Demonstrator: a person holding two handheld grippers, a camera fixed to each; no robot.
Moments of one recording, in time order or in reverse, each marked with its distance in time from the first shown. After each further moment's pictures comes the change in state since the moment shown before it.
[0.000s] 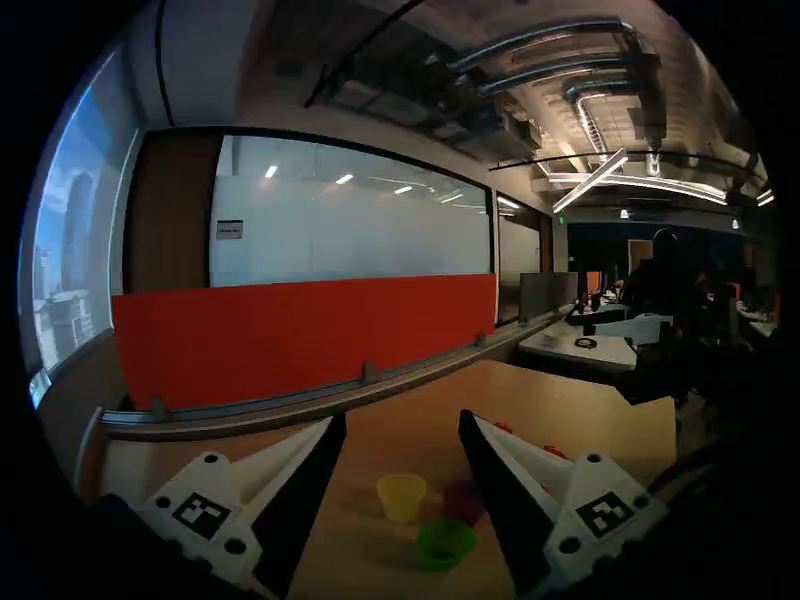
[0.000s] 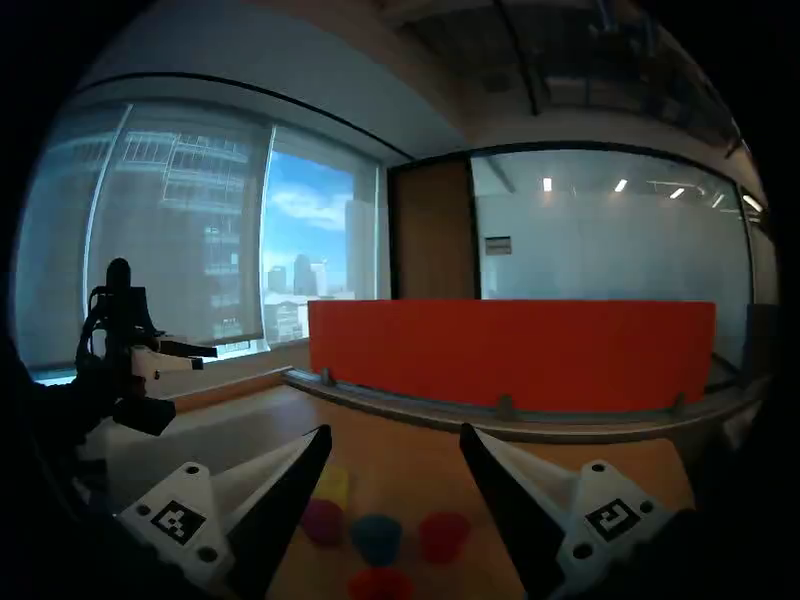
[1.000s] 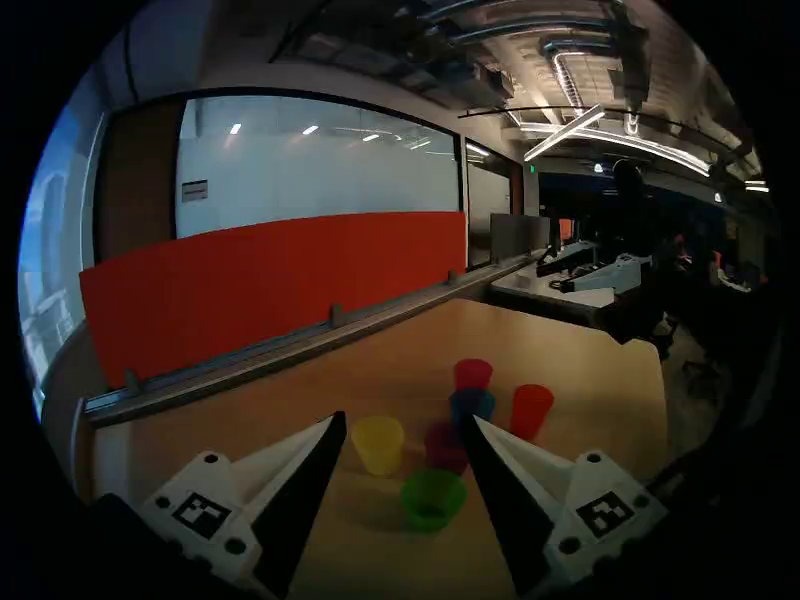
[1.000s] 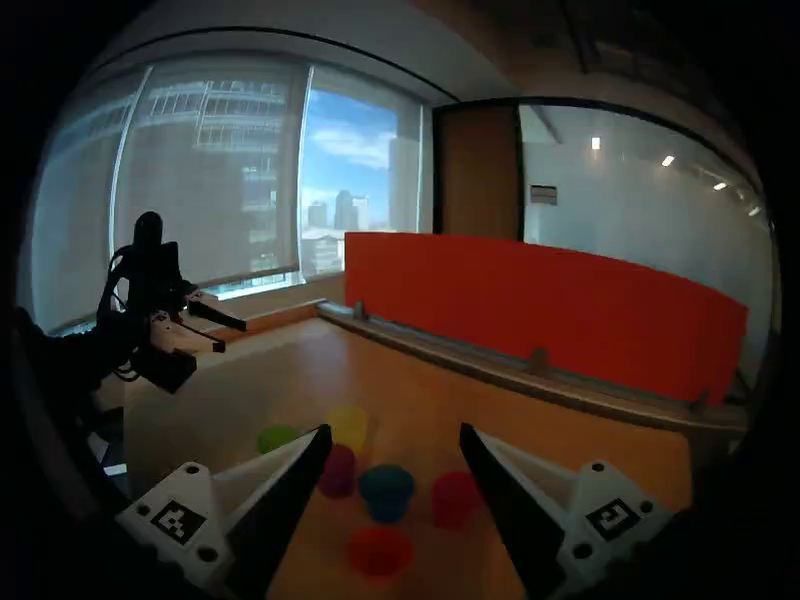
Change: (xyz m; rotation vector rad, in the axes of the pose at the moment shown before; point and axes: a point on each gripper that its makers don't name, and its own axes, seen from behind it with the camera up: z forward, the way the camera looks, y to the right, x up) left arm -0.069 0.018 0.015 -0.113 -0.186 0.041; right arm -0.050 -0.007 0.011 0.137 -0.232 -0.073
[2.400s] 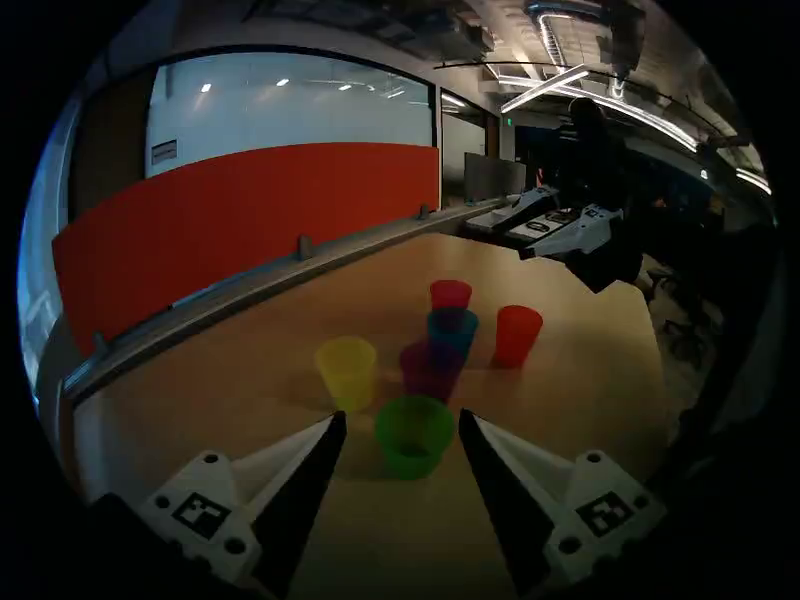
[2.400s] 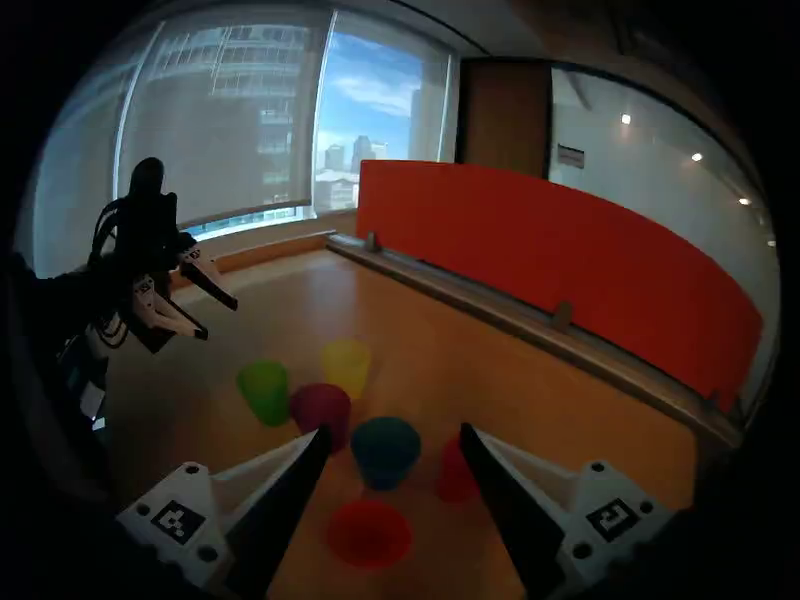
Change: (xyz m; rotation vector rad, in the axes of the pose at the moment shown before) left arm -0.094 0.023 0.020 -0.097 -0.185 0.025; right arm -0.074 0.000 0.050 0.032 -0.197 -0.076
